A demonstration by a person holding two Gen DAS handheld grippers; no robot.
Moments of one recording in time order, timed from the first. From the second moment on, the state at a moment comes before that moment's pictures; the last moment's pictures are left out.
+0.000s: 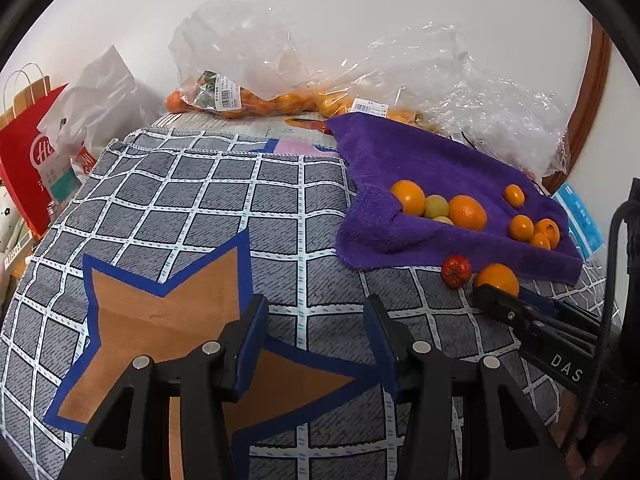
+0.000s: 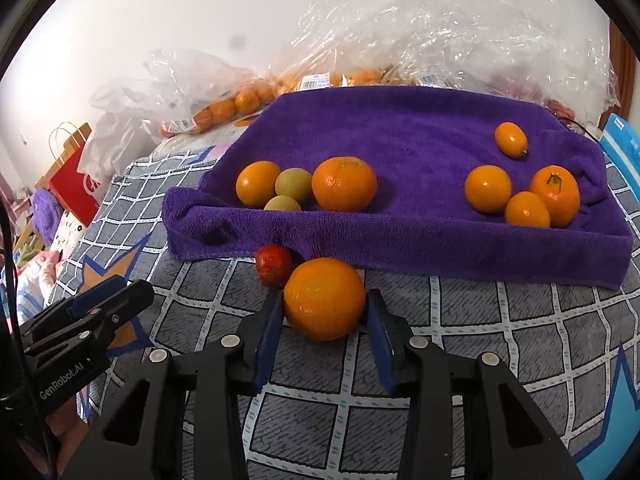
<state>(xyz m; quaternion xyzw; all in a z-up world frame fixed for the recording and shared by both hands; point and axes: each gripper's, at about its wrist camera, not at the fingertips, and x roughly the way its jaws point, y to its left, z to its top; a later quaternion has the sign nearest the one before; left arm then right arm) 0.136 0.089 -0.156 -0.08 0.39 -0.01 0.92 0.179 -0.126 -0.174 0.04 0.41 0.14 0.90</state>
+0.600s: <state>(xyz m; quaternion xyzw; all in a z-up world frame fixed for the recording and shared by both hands) 0.144 0.085 -0.162 -0.06 0.41 0.00 0.91 0.161 -0.199 -0.172 0.03 0.39 0.02 0.92</state>
